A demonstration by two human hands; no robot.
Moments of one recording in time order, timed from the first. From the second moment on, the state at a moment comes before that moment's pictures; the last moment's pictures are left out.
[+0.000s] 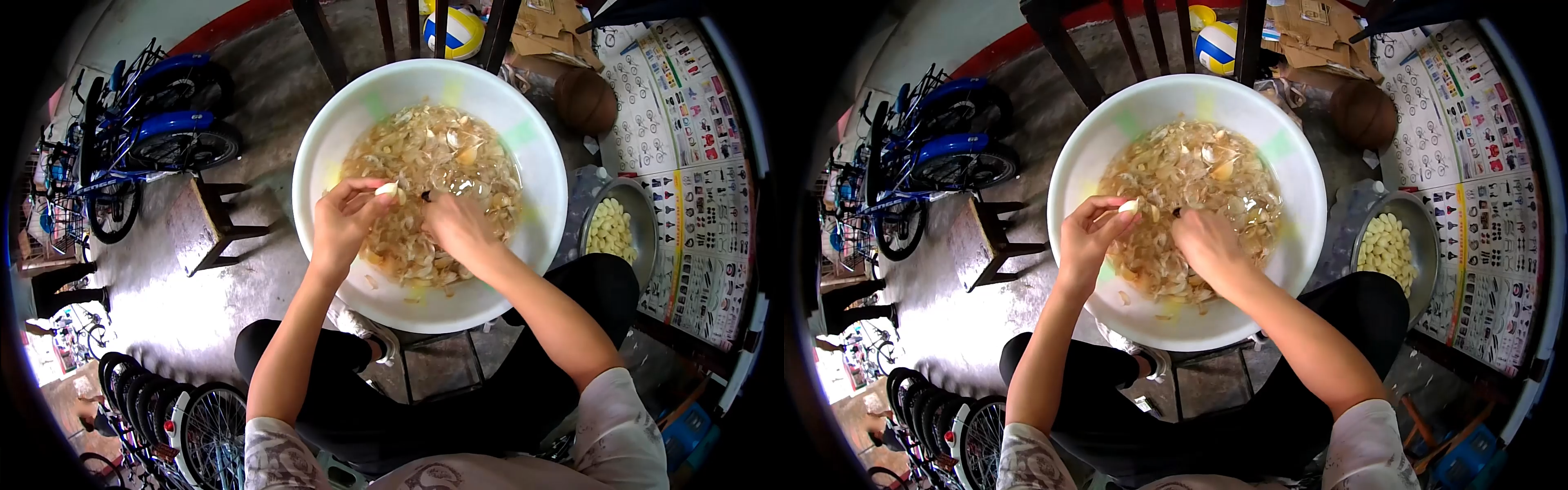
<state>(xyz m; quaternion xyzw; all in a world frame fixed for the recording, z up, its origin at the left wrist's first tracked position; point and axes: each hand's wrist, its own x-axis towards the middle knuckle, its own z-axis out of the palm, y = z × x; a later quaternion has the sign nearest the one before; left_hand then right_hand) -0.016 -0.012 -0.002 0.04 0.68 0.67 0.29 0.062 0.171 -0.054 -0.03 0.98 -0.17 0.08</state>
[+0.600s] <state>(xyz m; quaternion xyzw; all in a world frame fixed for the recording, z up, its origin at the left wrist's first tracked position) -0.019 -0.012 0.003 0.03 0.70 0.65 0.30 0.056 0.175 -0.061 -0.01 0.98 -0.20 0.06</state>
